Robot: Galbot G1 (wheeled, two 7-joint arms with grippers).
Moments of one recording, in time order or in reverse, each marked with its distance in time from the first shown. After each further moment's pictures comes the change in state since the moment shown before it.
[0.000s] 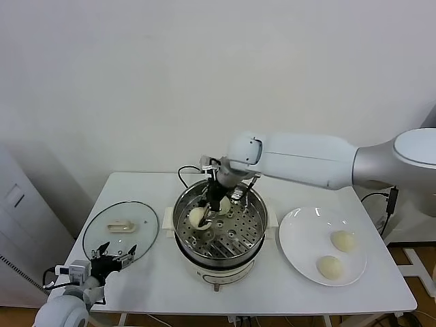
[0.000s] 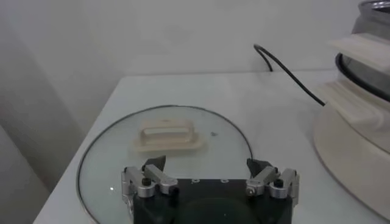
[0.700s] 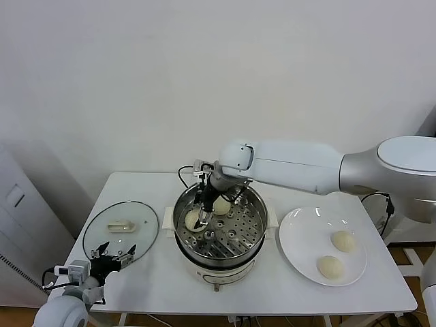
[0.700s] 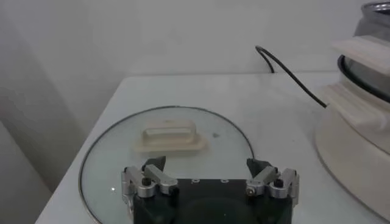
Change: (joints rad) left arm 0.004 -0.005 -0.006 -0.004 -0.004 -0.002 0.000; right arm 0.017 -0.028 0.027 0.003 -0.022 -0.017 0.014
